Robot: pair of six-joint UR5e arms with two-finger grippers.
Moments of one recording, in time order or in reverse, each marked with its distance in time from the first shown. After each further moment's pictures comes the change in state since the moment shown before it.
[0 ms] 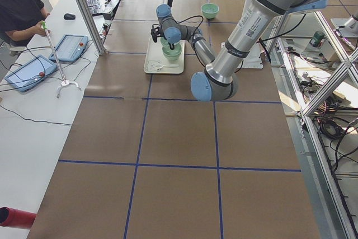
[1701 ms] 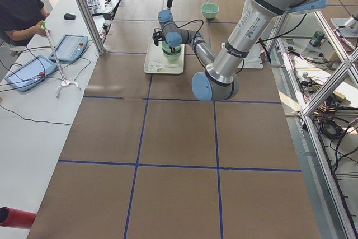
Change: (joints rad) left arm 0.010 0.006 0.045 -0.053 0.012 0.006; right arm 0.001 0.003 0.000 0.000 -0.001 0.001
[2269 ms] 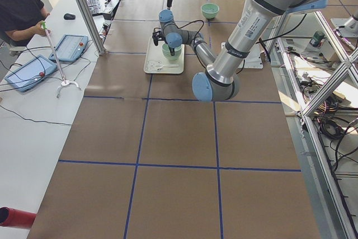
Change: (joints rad) left arm 0.003 0.009 -0.009 -0.038 0.050 0.004; right arm 0.005 -0.001 0.002 0.000 0.002 0.000
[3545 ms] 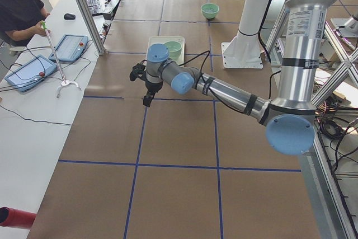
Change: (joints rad) left arm -0.619 0.673 -0.317 0.007 -0.086 1.143; right arm 0.594 -0.066 -0.258 -0.298 0.297 -1.036
